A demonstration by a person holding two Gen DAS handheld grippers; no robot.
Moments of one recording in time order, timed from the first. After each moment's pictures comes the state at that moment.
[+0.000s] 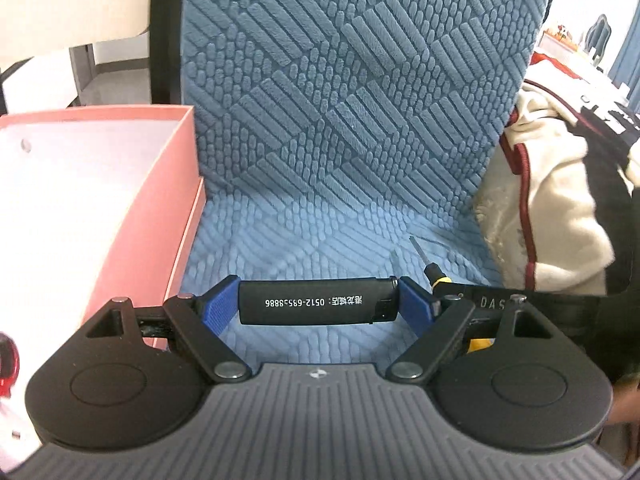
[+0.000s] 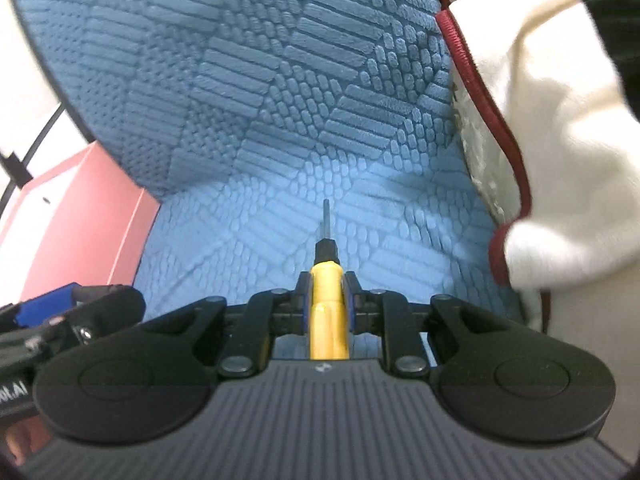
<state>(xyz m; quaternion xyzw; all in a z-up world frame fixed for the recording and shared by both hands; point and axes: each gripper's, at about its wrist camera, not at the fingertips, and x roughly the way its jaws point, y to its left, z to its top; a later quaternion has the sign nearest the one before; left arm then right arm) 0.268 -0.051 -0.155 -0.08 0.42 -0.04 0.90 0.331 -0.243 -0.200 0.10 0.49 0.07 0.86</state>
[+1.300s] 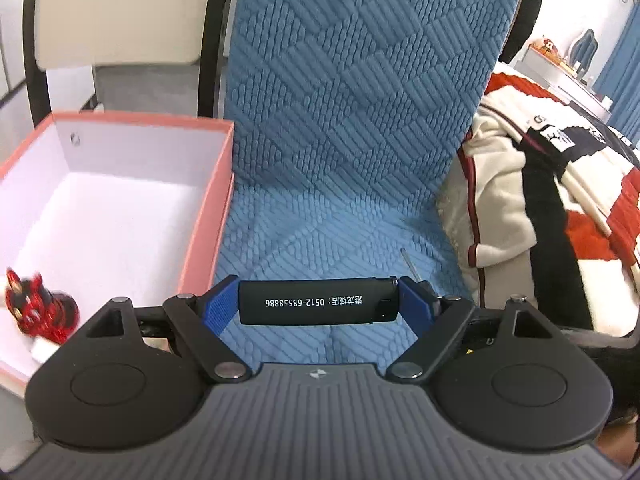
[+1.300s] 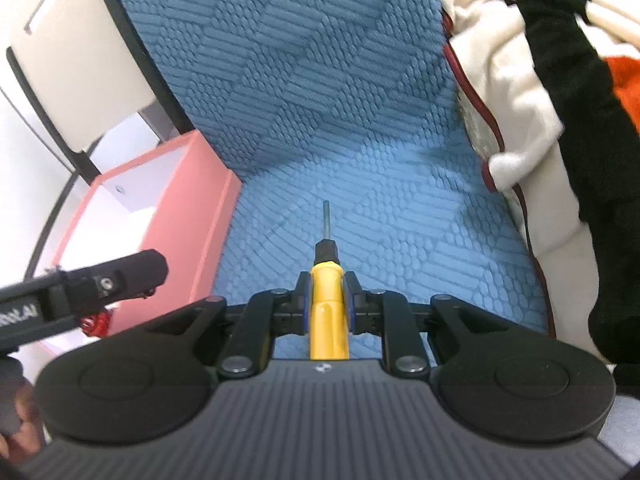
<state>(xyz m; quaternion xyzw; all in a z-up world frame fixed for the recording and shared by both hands) 0.187 -0.006 -0.072 -0.10 0.42 -0.07 0.90 0.226 -0.218 -0.117 0.13 0.46 0.09 0.87</state>
